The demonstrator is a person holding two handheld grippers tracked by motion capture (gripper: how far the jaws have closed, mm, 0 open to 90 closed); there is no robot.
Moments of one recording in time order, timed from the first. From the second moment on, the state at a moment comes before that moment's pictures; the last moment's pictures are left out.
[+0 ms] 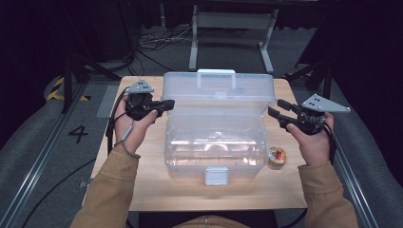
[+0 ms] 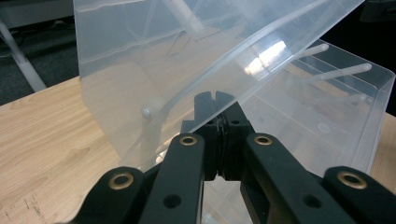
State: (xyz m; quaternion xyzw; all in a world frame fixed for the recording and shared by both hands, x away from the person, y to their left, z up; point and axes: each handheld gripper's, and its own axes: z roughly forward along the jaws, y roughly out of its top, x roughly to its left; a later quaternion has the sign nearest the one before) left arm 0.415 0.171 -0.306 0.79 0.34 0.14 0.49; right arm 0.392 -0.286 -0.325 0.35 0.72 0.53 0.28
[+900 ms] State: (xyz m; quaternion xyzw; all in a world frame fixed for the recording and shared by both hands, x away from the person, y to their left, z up) left arm 0.416 0.172 -0.306 0.79 0.34 0.13 0.49; right arm 0.417 -0.253 -0.325 0.40 0.65 0.53 0.36
